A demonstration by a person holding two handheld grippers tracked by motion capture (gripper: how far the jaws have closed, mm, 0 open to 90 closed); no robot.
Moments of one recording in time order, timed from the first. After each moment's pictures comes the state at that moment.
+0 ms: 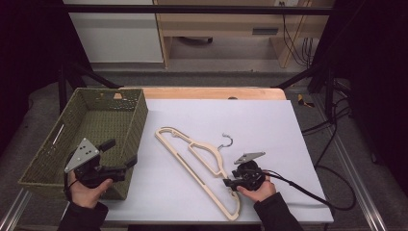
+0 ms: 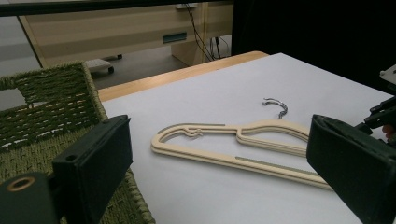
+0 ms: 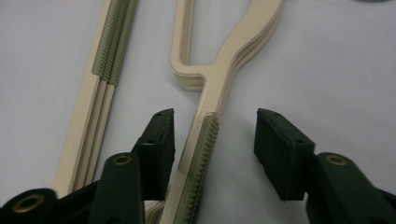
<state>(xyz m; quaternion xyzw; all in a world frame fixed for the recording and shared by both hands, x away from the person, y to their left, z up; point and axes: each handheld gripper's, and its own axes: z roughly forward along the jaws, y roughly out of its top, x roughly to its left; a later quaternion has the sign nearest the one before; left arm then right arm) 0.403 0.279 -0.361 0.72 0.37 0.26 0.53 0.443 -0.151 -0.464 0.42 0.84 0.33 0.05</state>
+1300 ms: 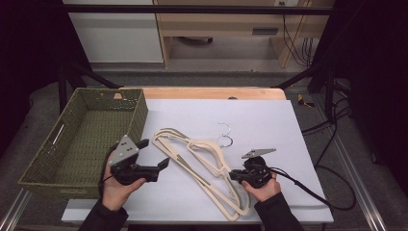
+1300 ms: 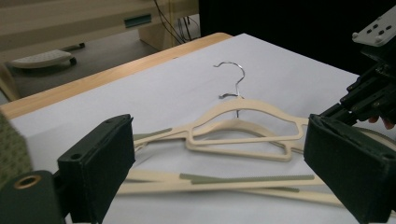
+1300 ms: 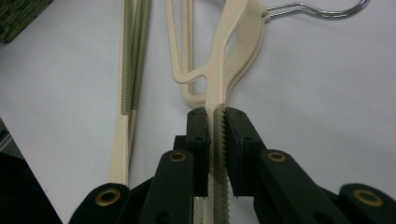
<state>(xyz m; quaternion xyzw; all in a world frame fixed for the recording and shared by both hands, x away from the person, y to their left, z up) 0.421 0.189 -0.360 0.77 0.32 0.22 0.50 0.438 -0.165 -0.439 0.45 0.81 0.37 0.04</state>
